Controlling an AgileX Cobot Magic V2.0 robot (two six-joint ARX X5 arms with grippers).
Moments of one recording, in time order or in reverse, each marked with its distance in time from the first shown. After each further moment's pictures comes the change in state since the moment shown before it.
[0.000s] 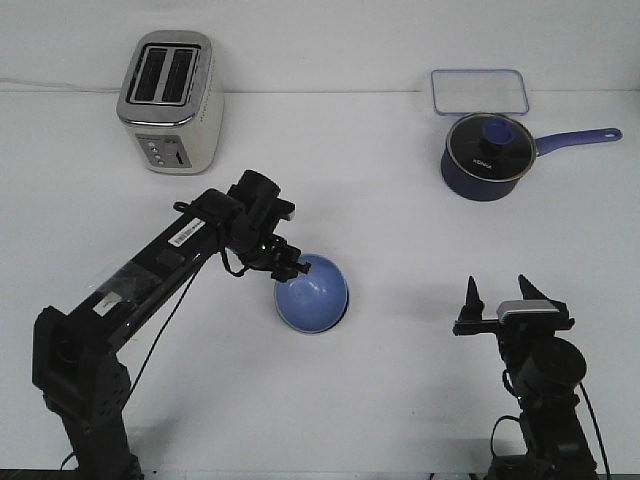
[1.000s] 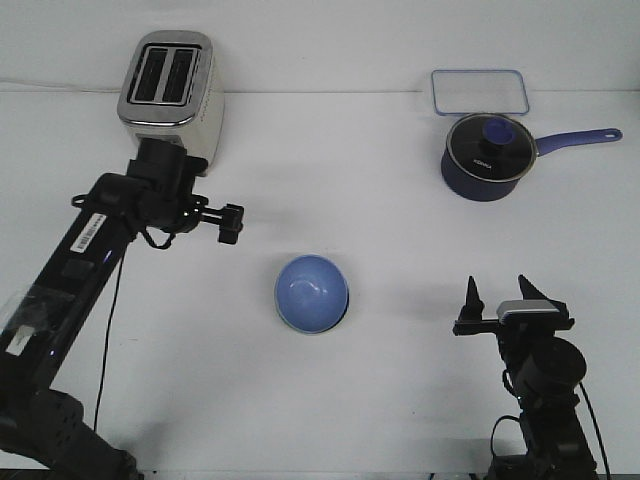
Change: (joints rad) left arm 0.282 -0.208 0.009 0.006 -0.137 0.031; right arm 0.000 0.000 0.000 0.000 0.000 0.000
